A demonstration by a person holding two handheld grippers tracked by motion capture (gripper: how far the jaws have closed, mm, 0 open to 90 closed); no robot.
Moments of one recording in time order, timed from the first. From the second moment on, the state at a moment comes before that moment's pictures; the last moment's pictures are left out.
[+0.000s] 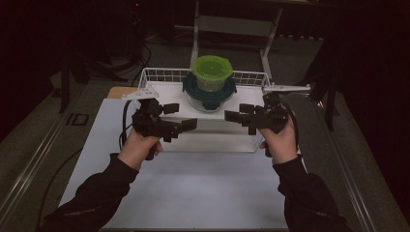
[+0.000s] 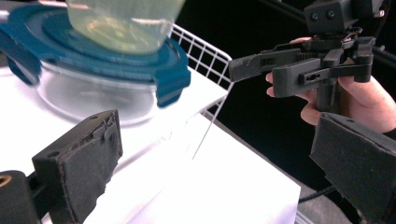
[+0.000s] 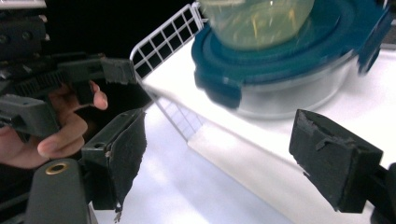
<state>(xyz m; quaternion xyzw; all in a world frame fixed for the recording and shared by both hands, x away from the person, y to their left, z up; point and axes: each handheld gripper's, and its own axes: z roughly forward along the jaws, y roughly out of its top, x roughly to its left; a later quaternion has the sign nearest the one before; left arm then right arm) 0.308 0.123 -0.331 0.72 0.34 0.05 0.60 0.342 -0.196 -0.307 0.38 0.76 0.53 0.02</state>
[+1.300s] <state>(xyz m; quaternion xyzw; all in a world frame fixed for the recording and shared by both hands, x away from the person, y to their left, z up) 0.235 0.110 -0.474 0.79 0.28 0.08 0.54 0.275 -0.223 -0.464 0.39 0.77 0.50 0.05</state>
